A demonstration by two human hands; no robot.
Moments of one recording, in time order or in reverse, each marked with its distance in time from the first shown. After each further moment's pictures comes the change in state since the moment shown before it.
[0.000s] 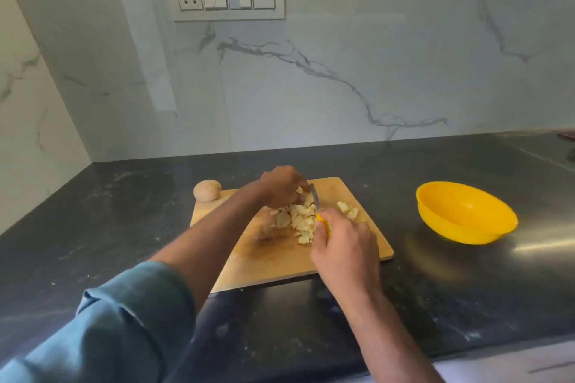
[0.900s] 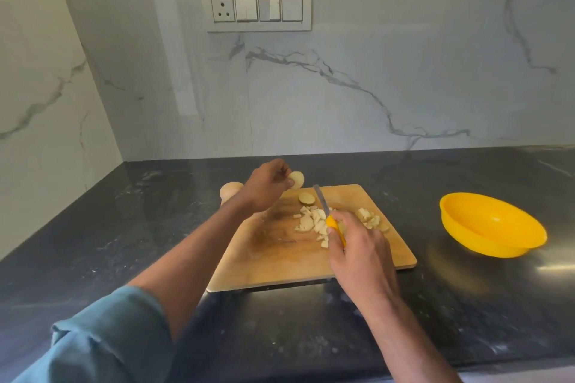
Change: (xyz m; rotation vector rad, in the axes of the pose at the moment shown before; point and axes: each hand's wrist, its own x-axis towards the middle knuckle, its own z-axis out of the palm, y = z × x) left_hand -0.057 -0.044 -0.008 -0.616 0.371 -0.162; right_hand -0.002 -0.002 0.006 0.080 -0.077 -0.107
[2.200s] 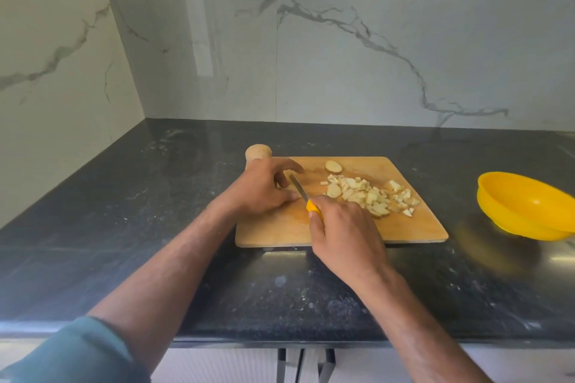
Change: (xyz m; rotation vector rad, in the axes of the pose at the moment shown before) left_hand -0.082 -0.023 -0.028 0.216 -0.046 0.079; right_hand -0.011 -0.056 0.016 -0.093 -0.245 -0.215
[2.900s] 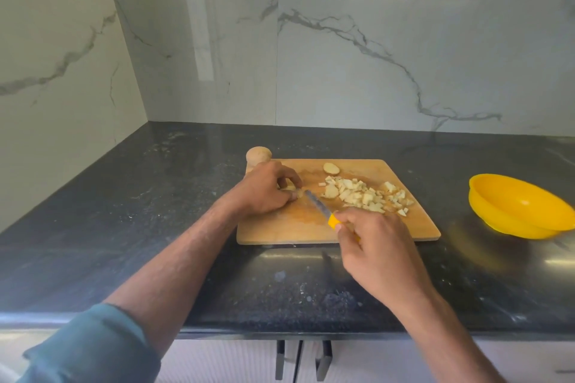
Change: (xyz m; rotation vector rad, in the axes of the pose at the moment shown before) left_hand 0.002 0.004 0.003 0.074 -0.065 -0.027; right_hand -0.034 0.016 -0.038 0.125 0.032 0.041
